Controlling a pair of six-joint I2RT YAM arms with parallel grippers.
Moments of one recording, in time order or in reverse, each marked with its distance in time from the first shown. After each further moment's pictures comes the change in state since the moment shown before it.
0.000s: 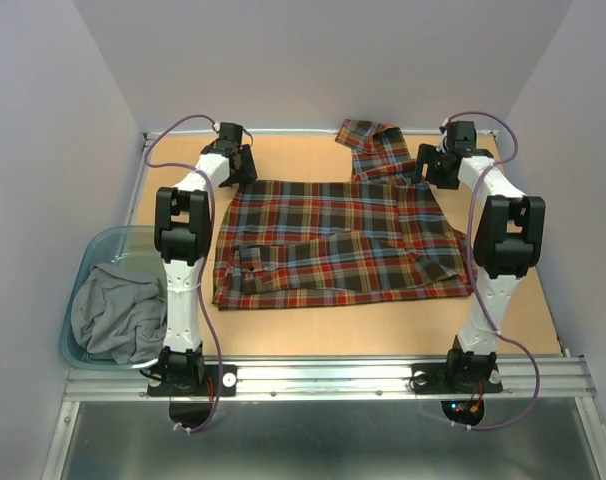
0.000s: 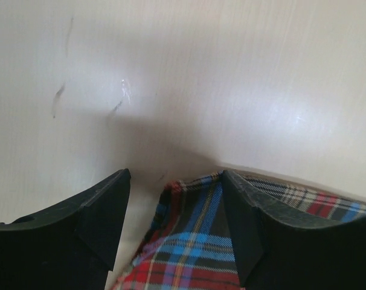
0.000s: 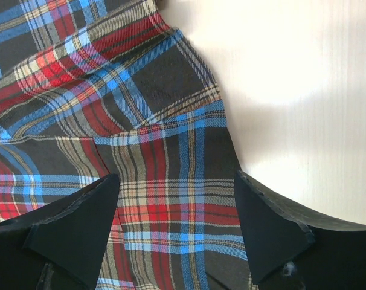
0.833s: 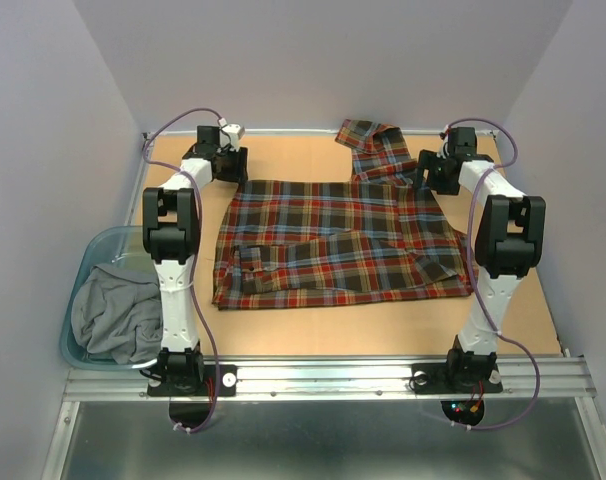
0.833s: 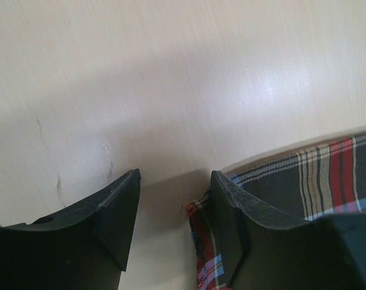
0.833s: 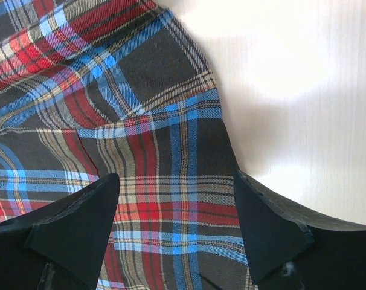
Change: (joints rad) left arm 0.094 0.004 -0.081 0.199 0.400 0.458; right arm -0.014 0.001 -0.053 0.032 -0.023 -0.007
